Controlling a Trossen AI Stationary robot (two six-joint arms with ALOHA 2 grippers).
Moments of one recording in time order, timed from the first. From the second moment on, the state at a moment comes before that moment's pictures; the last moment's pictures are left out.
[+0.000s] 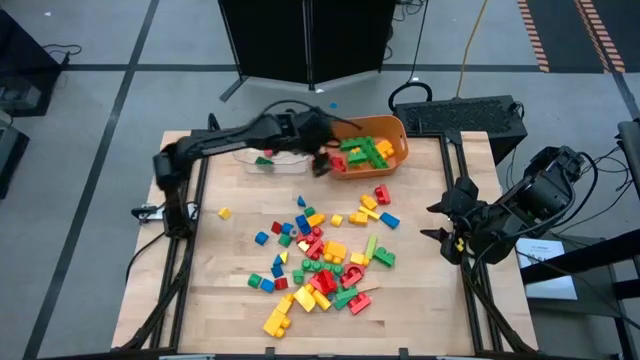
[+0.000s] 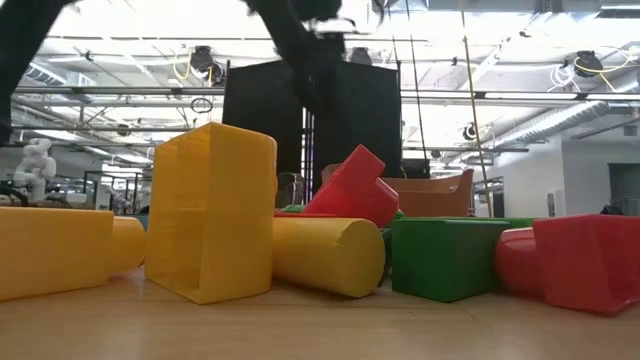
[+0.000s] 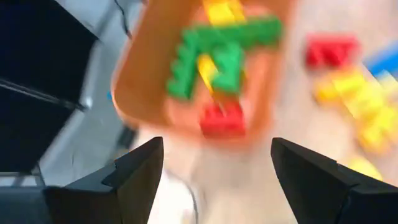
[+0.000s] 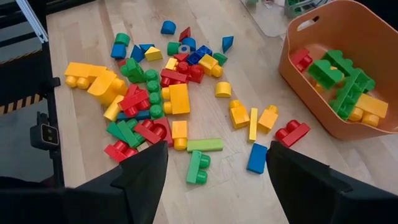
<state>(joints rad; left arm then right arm) 0.33 1.86 1.80 -0.88 -0.18 0.06 0.72 1.21 1.63 -1.52 0.60 1.01</state>
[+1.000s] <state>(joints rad) -0.13 1.30 0.79 -1.24 -0.21 -1.24 0.72 1.21 1.63 -1.52 0.63 1.01</state>
